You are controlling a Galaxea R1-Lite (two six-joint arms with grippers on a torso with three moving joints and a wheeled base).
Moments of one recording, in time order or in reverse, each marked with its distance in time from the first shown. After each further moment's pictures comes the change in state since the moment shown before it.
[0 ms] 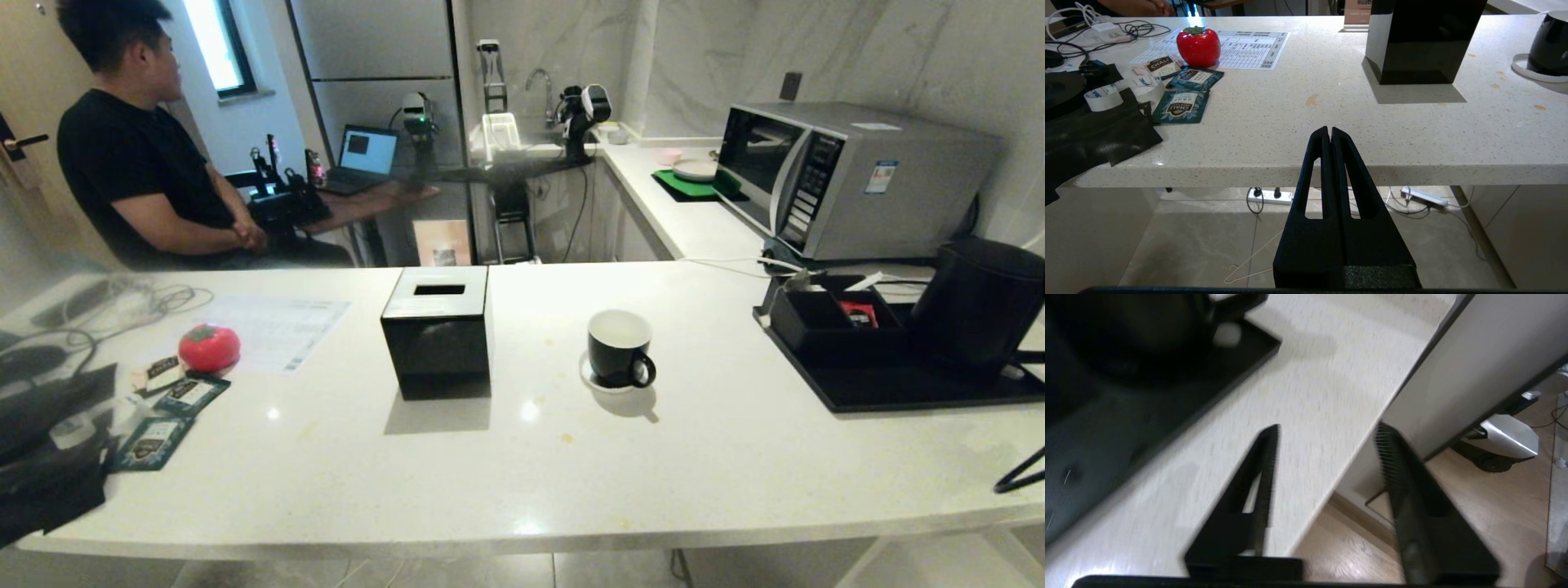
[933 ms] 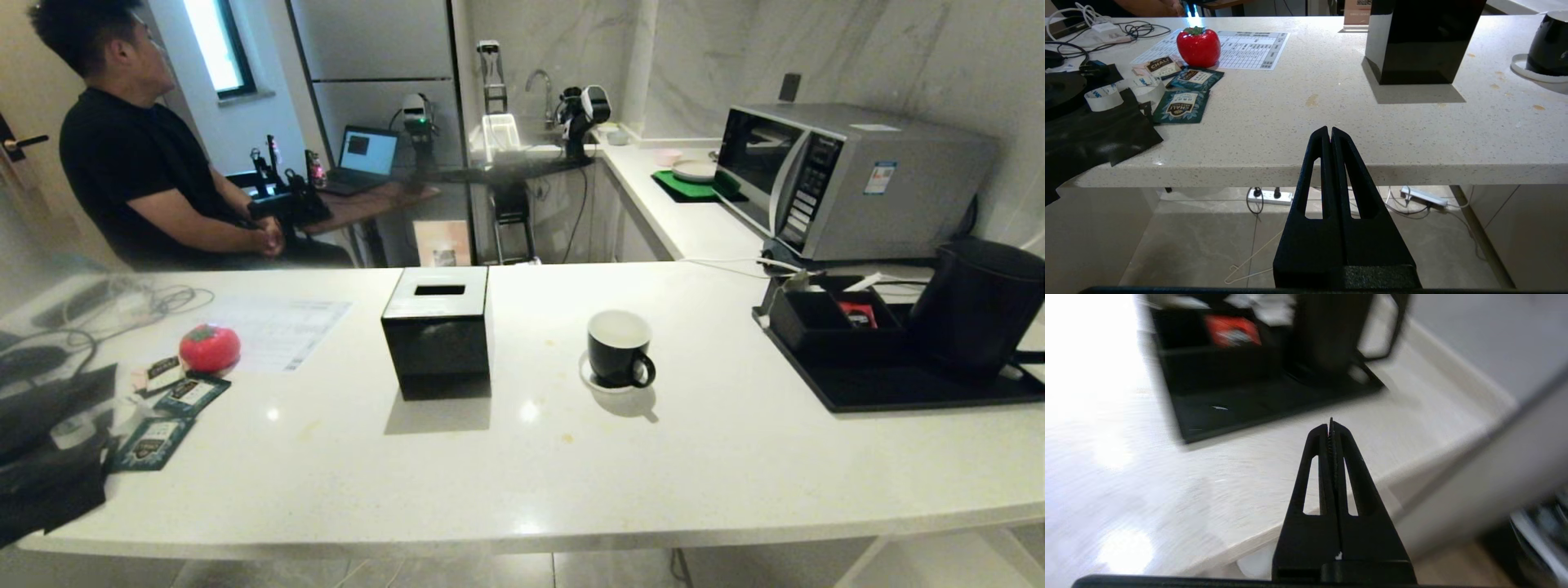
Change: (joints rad) left arm 0.000 0.000 0.000 0.000 0.000 0.000; right arm 0.419 -0.672 0.337 0.070 0.054 -0.184
